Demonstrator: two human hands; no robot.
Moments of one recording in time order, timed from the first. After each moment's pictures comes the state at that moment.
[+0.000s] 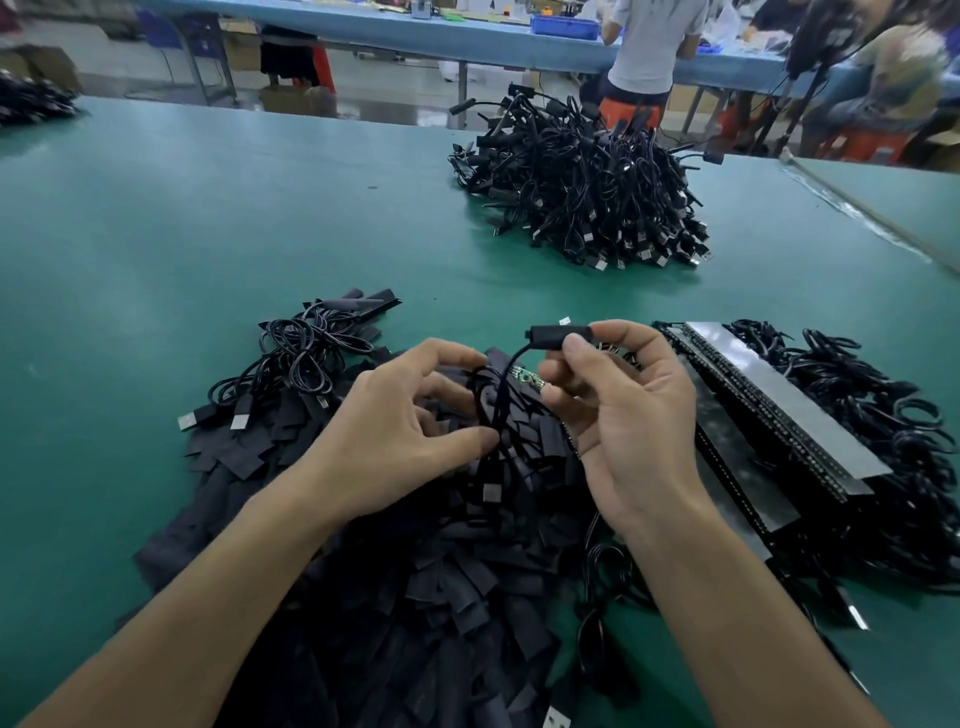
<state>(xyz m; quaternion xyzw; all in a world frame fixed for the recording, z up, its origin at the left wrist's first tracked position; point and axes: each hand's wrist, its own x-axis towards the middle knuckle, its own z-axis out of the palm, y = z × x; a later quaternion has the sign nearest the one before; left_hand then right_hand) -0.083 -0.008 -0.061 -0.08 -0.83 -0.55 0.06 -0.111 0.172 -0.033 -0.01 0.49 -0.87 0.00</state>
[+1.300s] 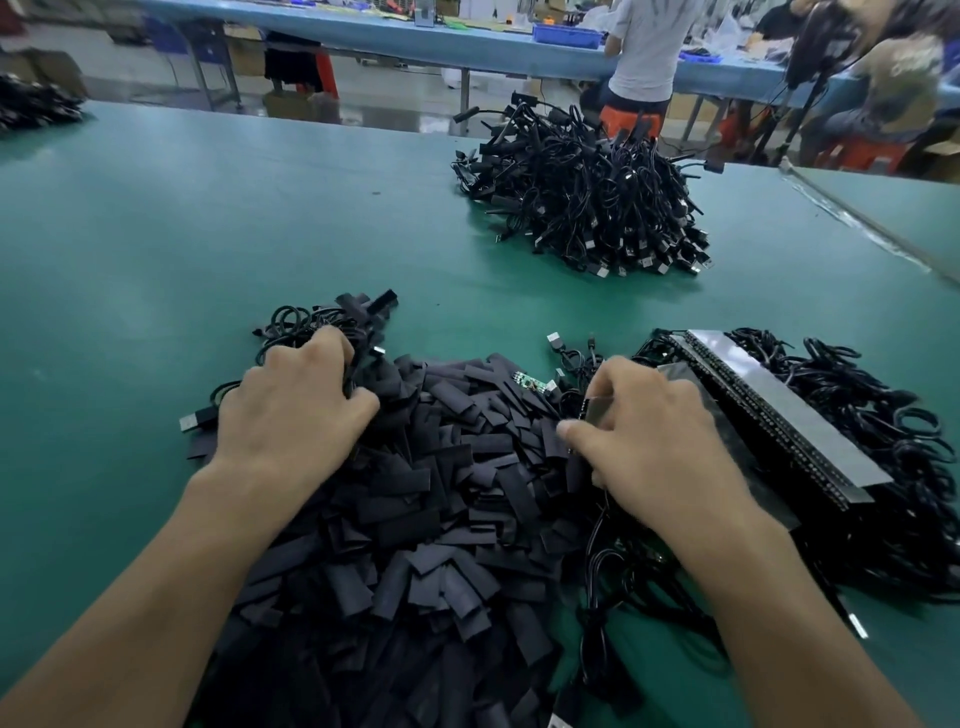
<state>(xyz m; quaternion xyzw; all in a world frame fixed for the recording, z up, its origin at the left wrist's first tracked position) -0.084 -0.045 -0.047 0.19 -0.96 -0.14 0.17 -0.112 0.204 -0.025 -0.10 0.96 -0.25 -0.04</state>
